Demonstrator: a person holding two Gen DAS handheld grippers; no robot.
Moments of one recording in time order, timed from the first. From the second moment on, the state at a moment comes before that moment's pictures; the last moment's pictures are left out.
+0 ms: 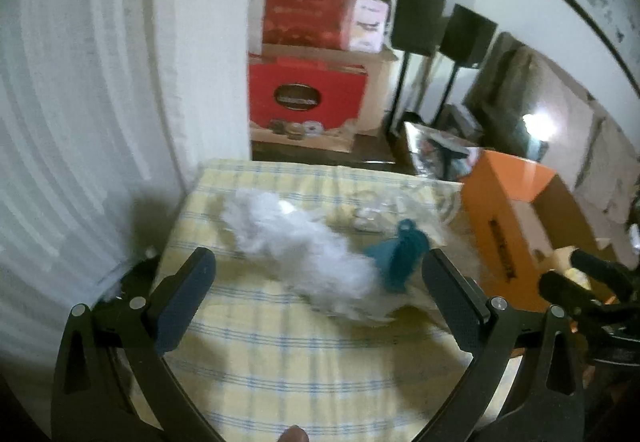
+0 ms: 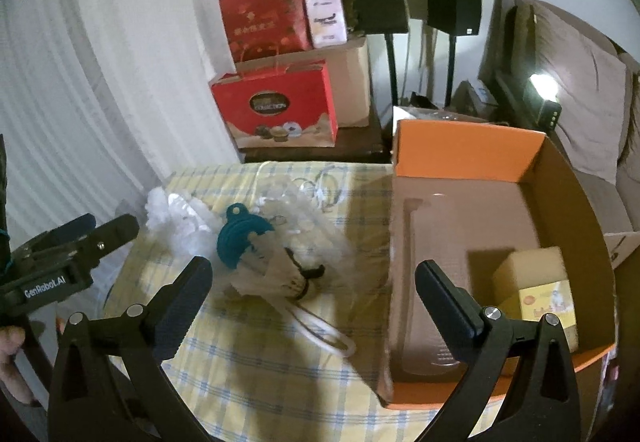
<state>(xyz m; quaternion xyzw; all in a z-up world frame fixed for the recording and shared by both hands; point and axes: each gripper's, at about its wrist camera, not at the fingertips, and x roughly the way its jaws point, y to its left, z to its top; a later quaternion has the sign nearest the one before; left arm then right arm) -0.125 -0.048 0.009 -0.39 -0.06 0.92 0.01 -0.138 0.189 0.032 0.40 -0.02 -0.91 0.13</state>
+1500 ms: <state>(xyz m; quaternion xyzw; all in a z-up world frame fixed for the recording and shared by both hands) -0.218 0.006 -0.052 -0.48 0.00 0.87 0.10 -0.162 0.123 -0.066 0.42 0.07 -0.89 0.15</state>
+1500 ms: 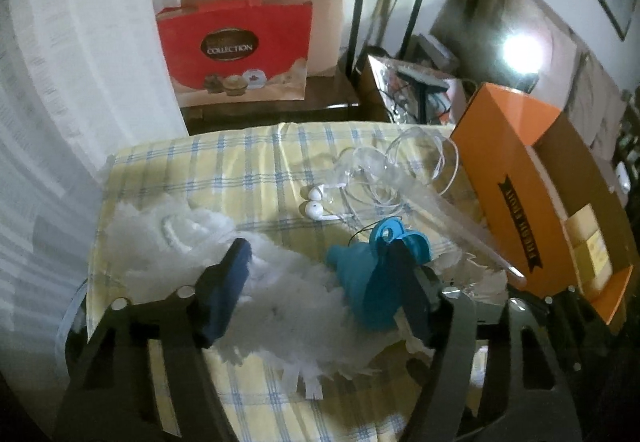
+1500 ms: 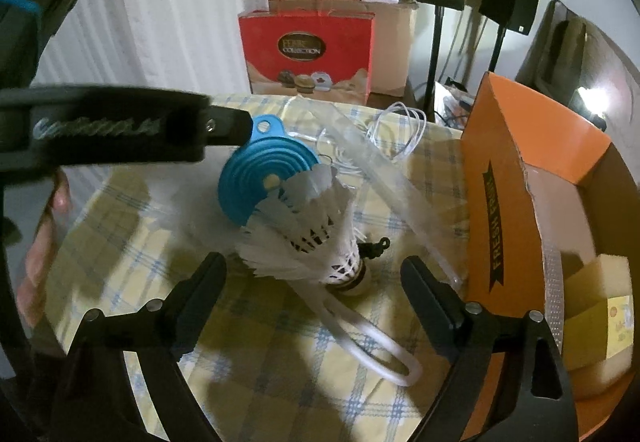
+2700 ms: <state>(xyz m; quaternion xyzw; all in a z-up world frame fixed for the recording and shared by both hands) -0.209 0.010 -0.035 -0.47 -0.08 0.86 0.17 -0.157 0.162 -0.034 0.41 -0.04 -0.89 0.18</state>
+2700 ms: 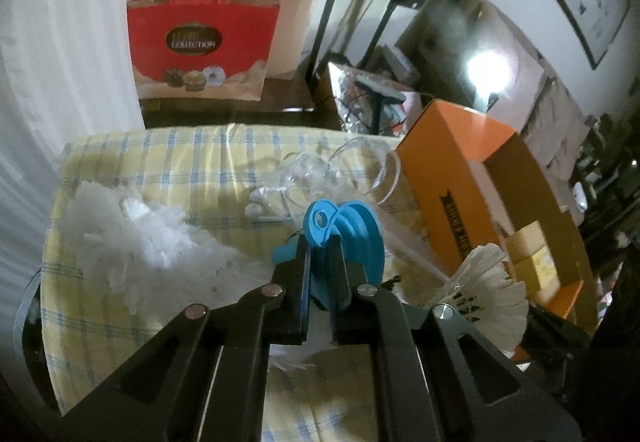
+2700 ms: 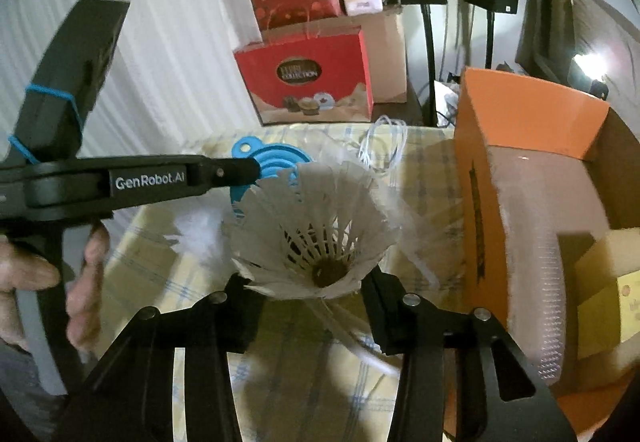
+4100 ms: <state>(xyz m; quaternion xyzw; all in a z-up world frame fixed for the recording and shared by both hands) -0.151 0.175 0.026 -0.44 -0.06 0.84 0.30 -0.101 0.327 0.014 0.39 -0.09 -0.92 0.05</state>
